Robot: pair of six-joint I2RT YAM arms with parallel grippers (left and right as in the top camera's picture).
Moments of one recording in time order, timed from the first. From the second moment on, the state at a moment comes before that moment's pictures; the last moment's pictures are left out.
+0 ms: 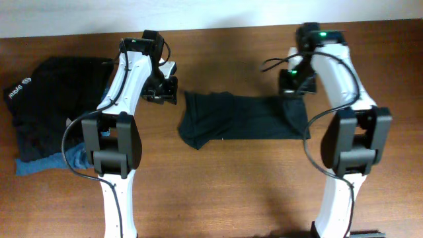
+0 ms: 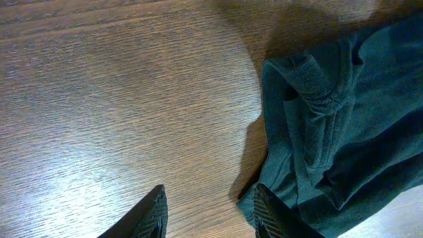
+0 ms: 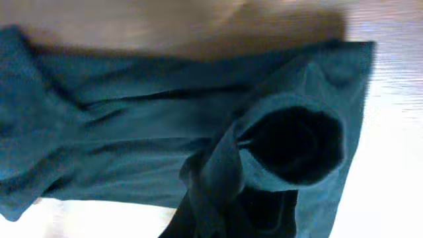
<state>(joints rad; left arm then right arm) -0.18 2.38 2.14 -1.33 0.19 0.00 0.03 2.20 1.97 -1.33 -0.16 0.13</state>
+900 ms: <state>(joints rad) -0.18 2.38 2.14 -1.33 0.19 0.00 0.15 2.20 1.97 -1.32 -0.05 0.16</state>
